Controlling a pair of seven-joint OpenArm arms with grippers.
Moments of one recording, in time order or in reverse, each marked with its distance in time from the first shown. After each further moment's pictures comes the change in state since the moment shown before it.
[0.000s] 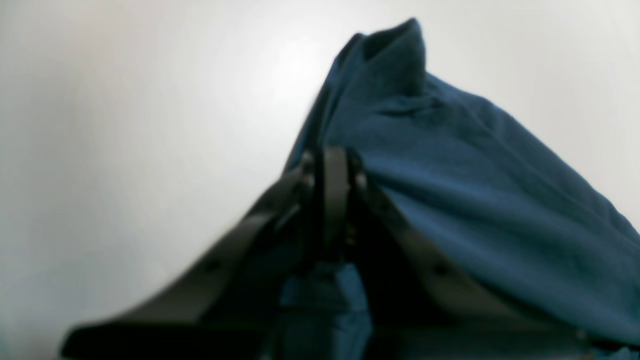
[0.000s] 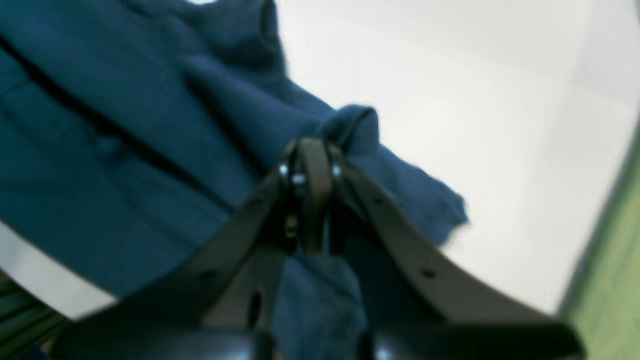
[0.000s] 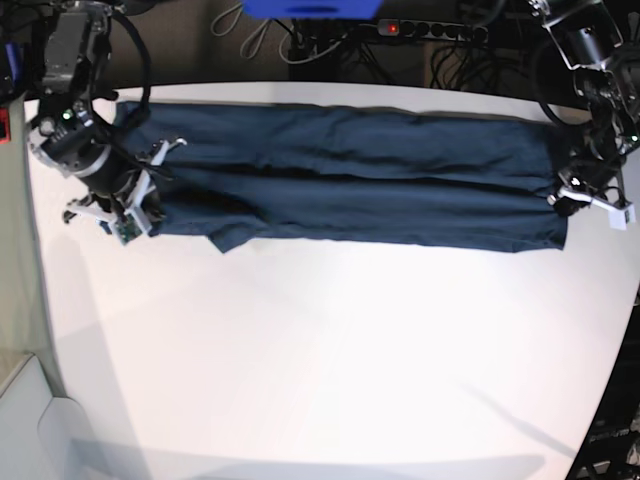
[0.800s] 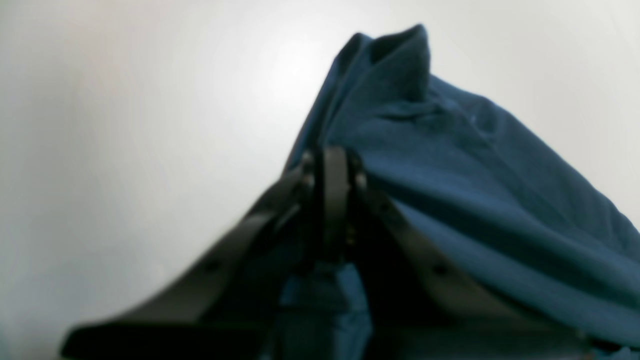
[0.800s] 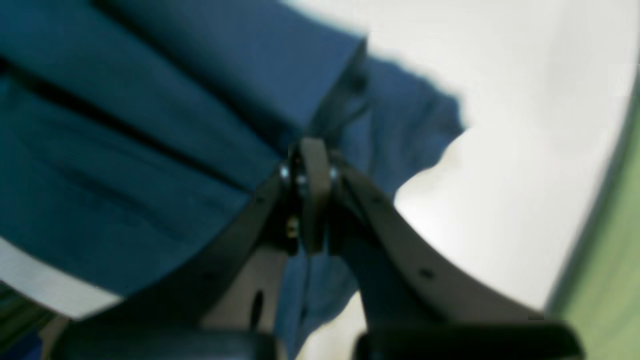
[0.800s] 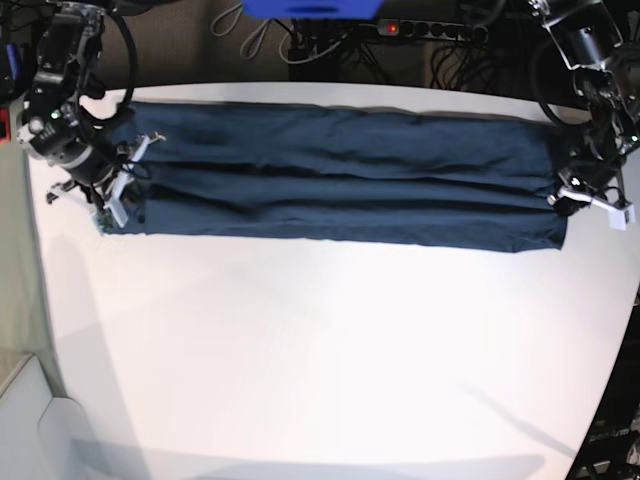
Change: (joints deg) left arm 0.1 0.0 0.0 0.0 0.1 0.0 0.0; right arm 0.4 -0.3 4.6 -4.6 0.0 0.0 -0.7
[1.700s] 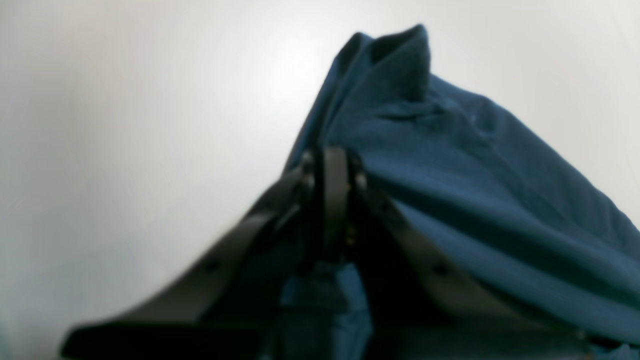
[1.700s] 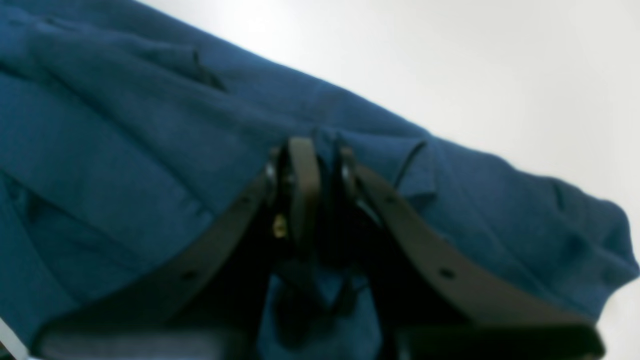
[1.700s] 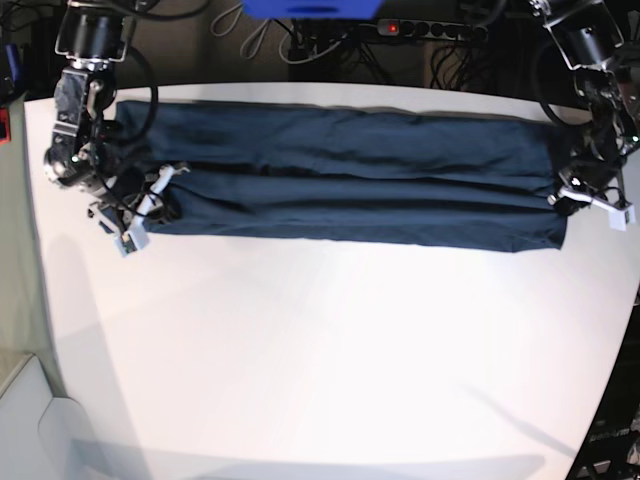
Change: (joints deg) left arm 0.0 -0.3 0.0 0.0 -0.2 0.0 0.7; right arm 10.9 0.9 -4.2 -27.8 3.8 0.4 10.6
